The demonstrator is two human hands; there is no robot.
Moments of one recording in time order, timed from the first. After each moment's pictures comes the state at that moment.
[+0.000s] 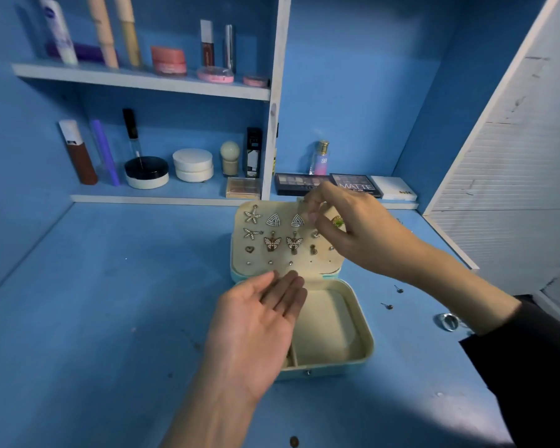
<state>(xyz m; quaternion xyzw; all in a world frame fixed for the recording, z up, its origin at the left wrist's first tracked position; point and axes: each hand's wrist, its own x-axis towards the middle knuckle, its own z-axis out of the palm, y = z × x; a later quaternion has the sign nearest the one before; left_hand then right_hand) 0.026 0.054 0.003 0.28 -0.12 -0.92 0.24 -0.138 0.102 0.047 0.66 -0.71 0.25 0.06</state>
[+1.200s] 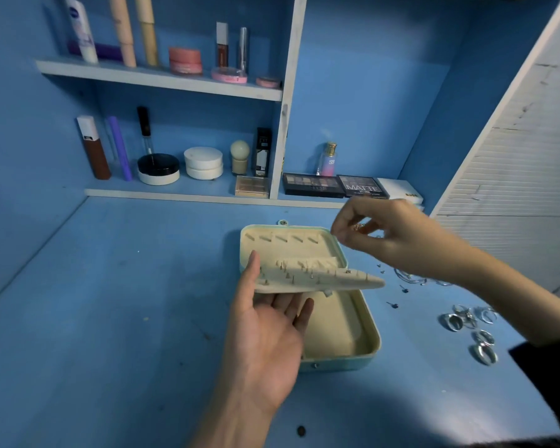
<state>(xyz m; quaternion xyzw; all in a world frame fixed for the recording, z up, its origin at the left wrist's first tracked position) 0.032 0.068 -0.009 0.24 -0.10 -0.92 0.28 -0.132 0.133 0.066 0.62 -0.72 0.28 -0.09</state>
